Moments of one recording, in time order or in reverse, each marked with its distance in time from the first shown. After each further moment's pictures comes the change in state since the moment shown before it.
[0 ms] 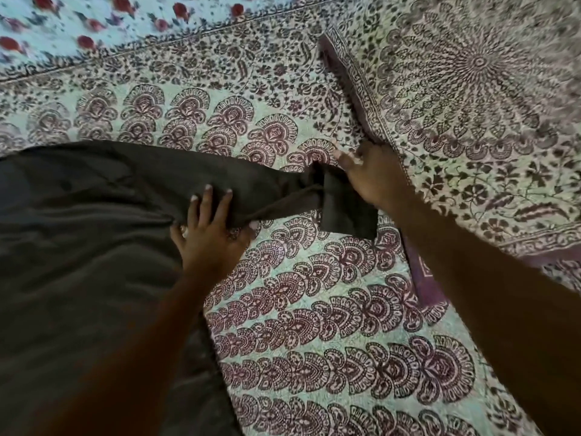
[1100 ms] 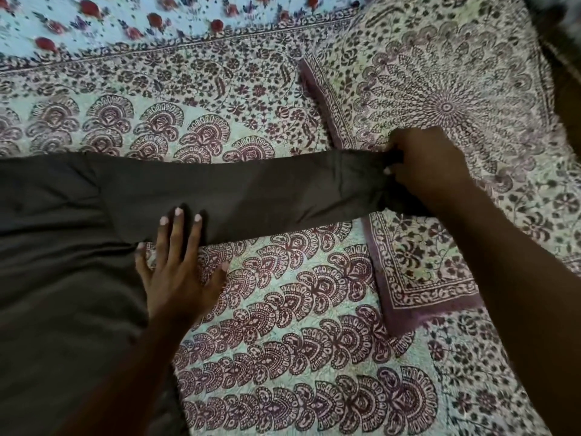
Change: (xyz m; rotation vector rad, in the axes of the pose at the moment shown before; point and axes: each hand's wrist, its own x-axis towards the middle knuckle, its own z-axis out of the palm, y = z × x) left_hand -0.014 -0.003 0.014 0.131 0.168 0.097; right_hand 0.026 0.022 -0.111 -0.469 0.119 -0.110
